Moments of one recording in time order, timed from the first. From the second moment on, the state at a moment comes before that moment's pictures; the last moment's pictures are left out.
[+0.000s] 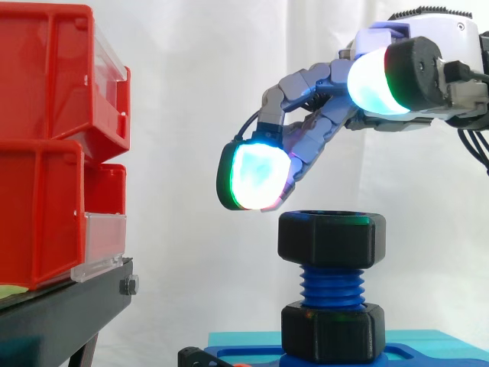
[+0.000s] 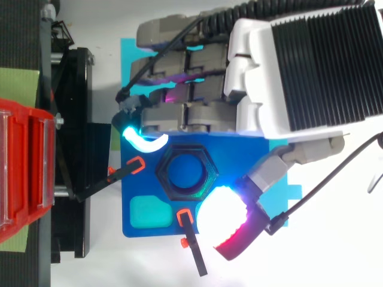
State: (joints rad) arm 0.05 -2.21 -1.09 -2.96 -1.82 -1.44
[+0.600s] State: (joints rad) arm 0.06 -2.21 -1.09 -3.00 -1.82 -1.44
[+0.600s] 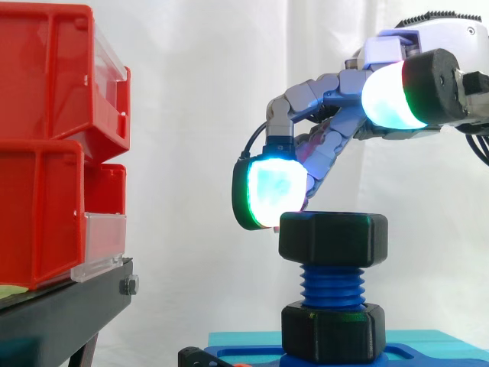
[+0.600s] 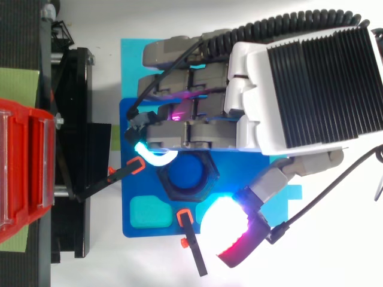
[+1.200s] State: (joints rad) arm 0.03 -2.21 -1.09 -3.00 -1.83 -1.44
